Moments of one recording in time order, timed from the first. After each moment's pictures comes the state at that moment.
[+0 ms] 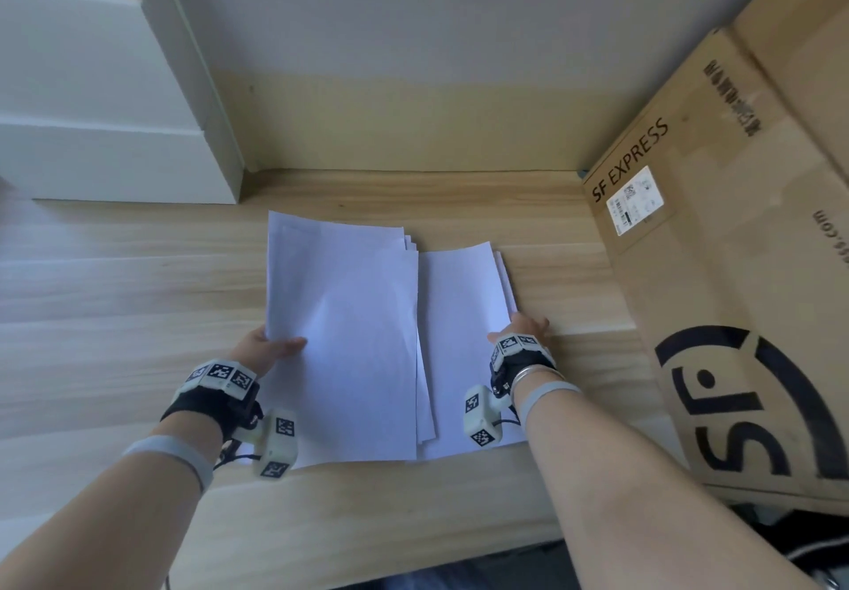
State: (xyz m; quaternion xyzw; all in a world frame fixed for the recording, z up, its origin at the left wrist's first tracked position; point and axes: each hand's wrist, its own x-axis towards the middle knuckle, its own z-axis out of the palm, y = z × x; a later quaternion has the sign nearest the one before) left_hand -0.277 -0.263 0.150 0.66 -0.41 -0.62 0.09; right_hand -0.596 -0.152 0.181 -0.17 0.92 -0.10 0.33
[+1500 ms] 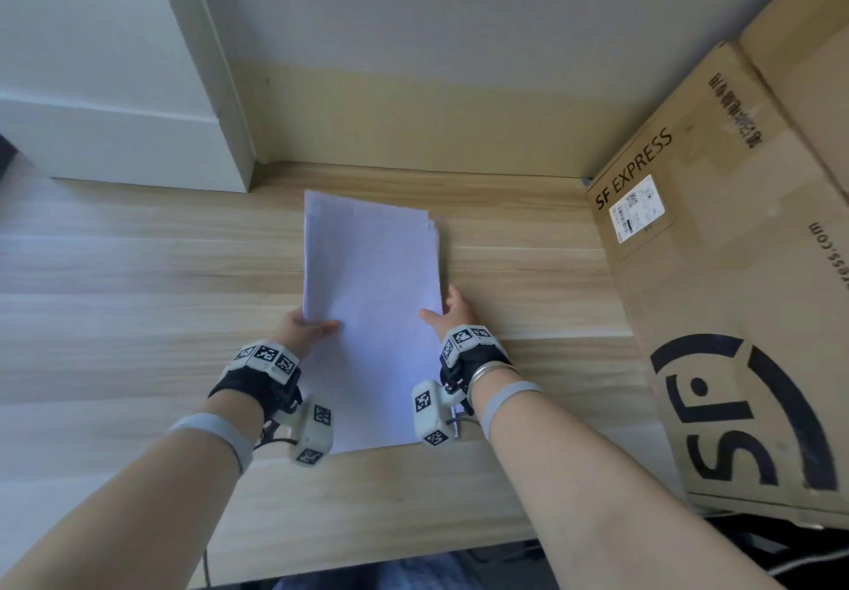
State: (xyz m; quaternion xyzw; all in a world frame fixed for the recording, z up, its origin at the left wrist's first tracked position) left_hand -0.325 -0.244 0.159 0.64 -0.44 -0.61 0.15; right_hand -0.539 -0.191 0.154 -0.27 0.82 -0.23 0.44
